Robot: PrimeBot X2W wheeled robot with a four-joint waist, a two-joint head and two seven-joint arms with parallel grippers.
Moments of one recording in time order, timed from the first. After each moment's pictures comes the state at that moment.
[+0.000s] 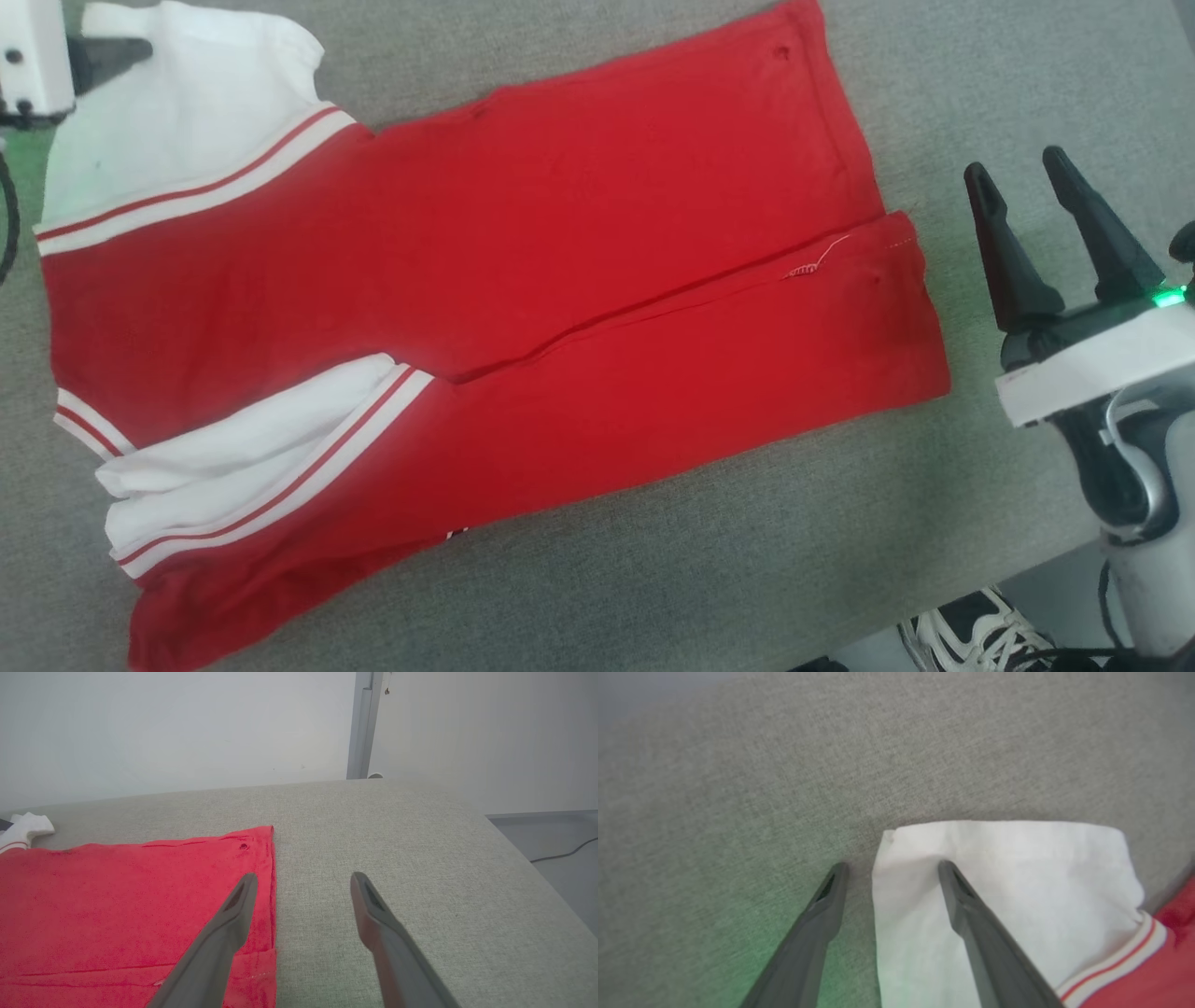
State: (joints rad) left arm -1.46 0.71 -1.07 0.87 -1.30 -0.09 0.70; right arm -0.39 -0.31 0.09 0.05 0.52 0.13 -0.04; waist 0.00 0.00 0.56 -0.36
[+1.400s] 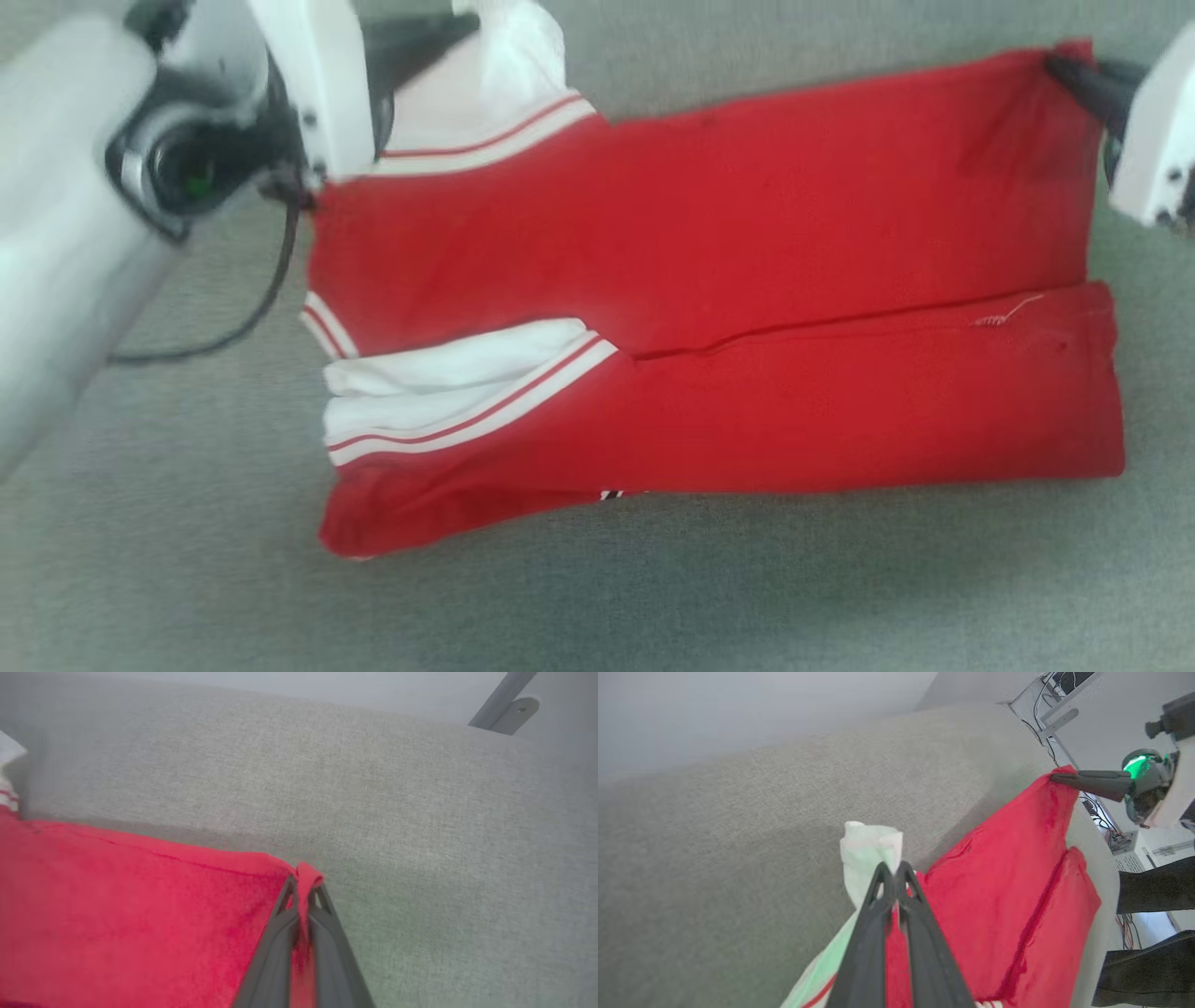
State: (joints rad) left arm -1.36 0.61 -1.07 0.46 -1.49 -0.13 0.40; right arm -0.99 -0.63 0.50 0.47 0.87 0.13 0.52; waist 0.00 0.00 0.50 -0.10
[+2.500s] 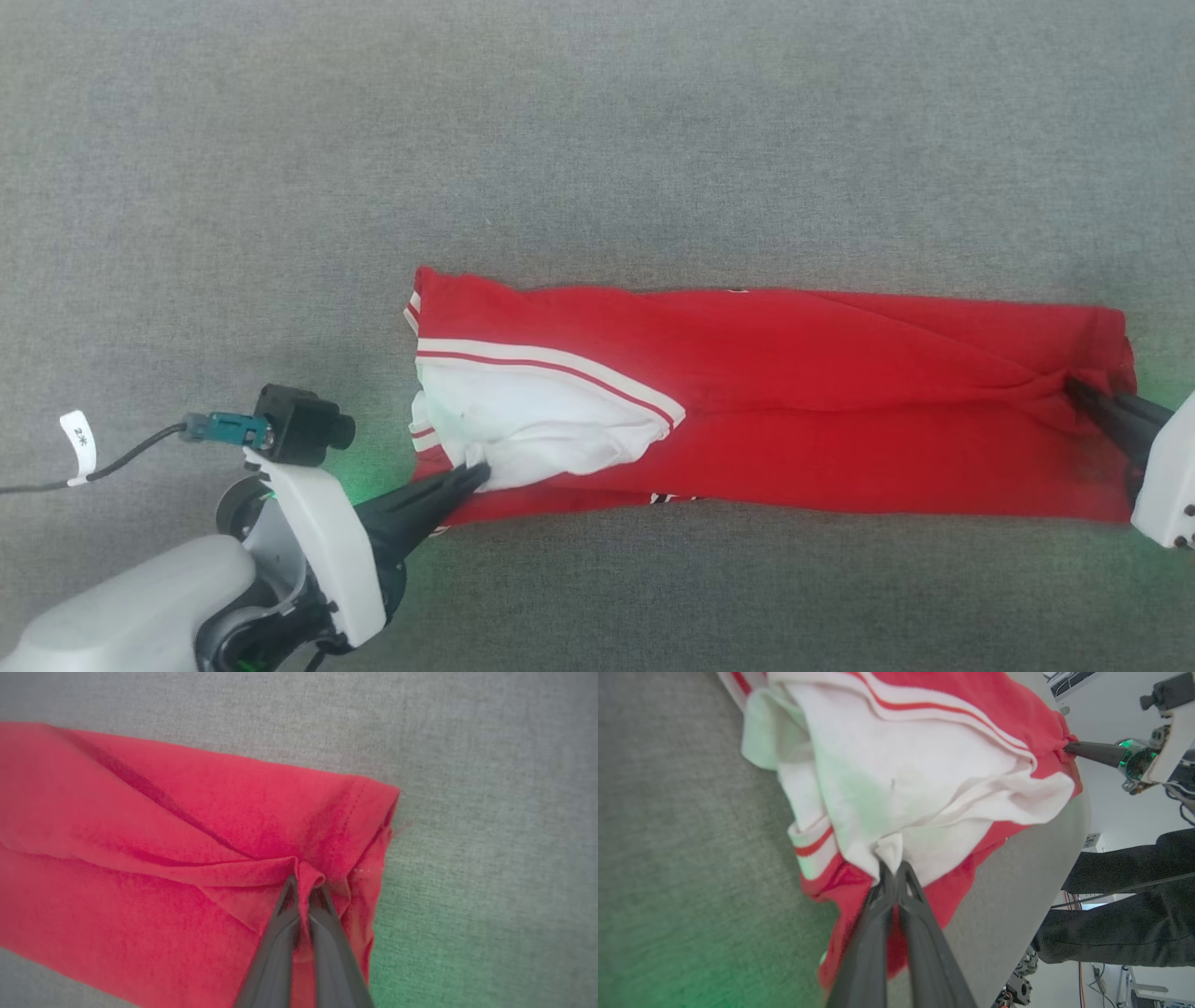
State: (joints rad) left arm -0.70 0.82 -1.23 0.12 -1.44 -0.13 -0.08; right arm -0.25 -0.72 0.21 0.13 0.87 0.13 0.45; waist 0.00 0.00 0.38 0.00
